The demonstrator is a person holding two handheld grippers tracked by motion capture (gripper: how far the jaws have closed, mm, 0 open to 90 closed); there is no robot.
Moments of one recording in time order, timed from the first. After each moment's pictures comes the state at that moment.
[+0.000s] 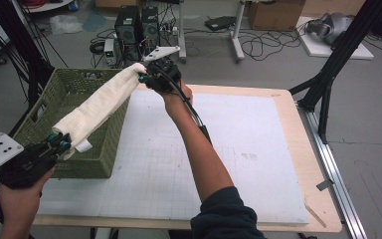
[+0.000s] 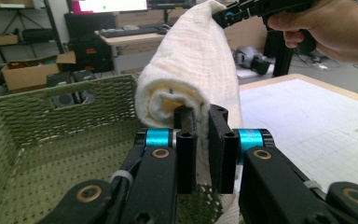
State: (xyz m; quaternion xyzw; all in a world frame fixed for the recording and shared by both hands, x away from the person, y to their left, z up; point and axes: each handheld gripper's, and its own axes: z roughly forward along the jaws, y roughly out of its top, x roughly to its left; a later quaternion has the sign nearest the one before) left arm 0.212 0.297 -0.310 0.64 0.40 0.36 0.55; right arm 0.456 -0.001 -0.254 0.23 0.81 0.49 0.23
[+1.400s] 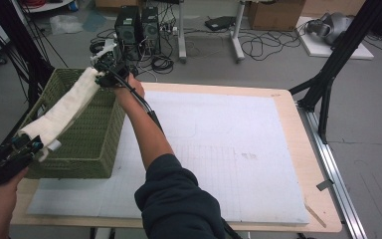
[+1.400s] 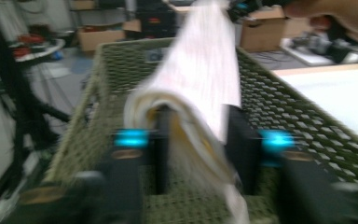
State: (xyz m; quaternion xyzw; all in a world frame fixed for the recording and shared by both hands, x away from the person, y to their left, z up) left arm 0.223 0.364 -0.338 0.60 0.51 0.41 0.47; right arm 0.514 0.137 -0.293 0.22 0.85 0.43 0.21
